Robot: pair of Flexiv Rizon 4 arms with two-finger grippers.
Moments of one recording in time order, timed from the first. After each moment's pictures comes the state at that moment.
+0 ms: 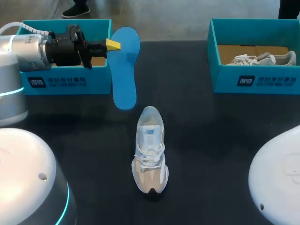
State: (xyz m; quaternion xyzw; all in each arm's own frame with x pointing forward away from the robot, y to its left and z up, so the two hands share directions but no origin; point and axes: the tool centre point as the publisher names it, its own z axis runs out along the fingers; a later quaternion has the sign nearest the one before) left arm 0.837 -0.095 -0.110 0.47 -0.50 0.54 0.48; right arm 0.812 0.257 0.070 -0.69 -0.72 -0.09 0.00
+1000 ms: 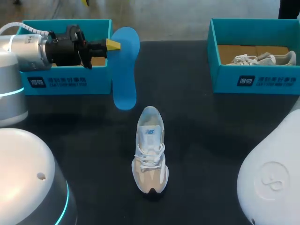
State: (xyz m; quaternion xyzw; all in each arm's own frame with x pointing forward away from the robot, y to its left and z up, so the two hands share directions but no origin) left arm 0.836 -0.095 -0.110 0.47 -0.50 0.54 0.48; right arm 0.809 0.318 0.044 -0.69 -0.71 -0.02 -0.10
